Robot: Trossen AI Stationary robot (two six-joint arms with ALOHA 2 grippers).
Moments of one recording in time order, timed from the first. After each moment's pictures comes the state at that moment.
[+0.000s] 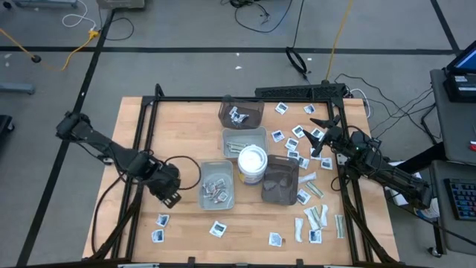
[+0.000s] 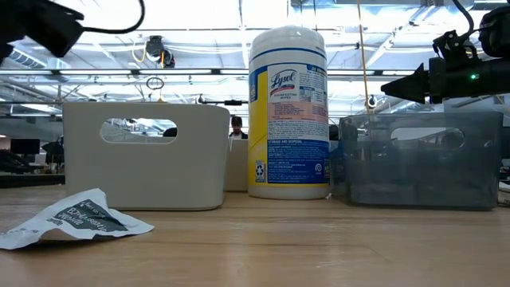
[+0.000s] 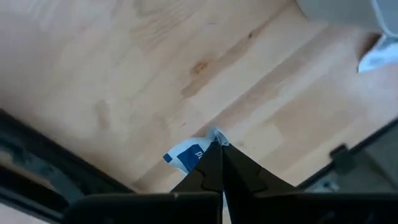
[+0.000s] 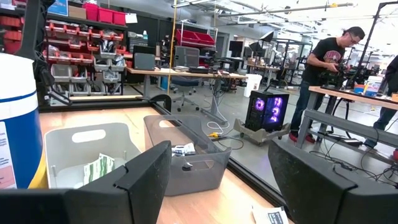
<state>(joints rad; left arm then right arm) -0.49 1.16 0.88 -1.08 0.19 -1.38 -0.54 0.01 0.02 0.07 0.03 -0.12</state>
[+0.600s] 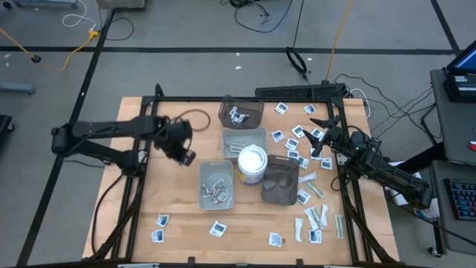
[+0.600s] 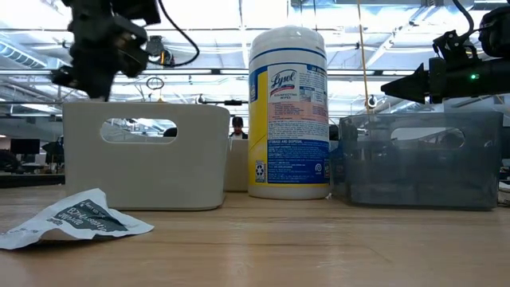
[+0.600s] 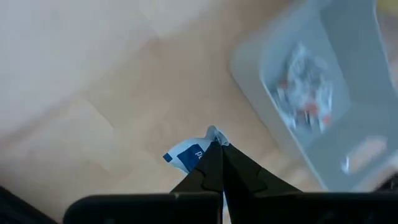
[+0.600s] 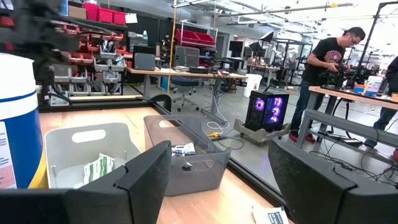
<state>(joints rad) 0.17 1.17 0.93 -1.08 0.20 -0.86 -0.54 0.01 0.02 0.07 0.03 -0.12</state>
